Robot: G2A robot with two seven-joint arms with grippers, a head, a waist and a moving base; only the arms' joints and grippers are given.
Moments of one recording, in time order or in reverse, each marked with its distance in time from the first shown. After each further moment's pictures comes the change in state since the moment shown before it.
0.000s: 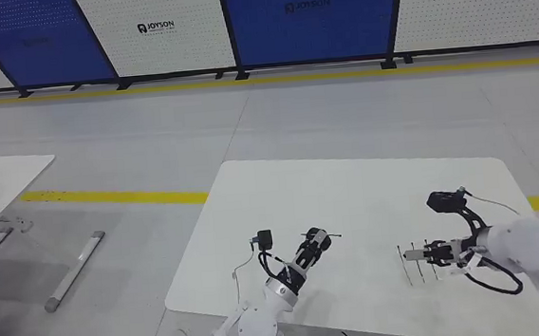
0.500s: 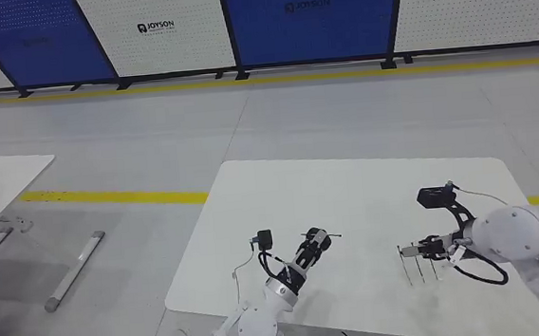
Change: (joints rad) left arm 0.000 0.000 0.000 0.000 0.000 0.000 0.000; right arm 0.095 -0.030 -0.079 0.046 -0.063 0.002 0.054
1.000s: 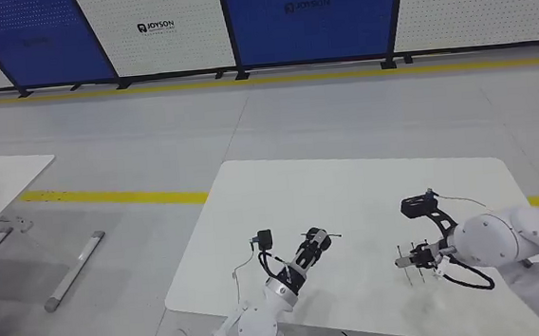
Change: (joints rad) left arm 0.000 0.000 0.000 0.000 0.000 0.000 0.000; right arm 0.071 -0.006 -0.146 -0.008 -0.069 -0.030 0.018
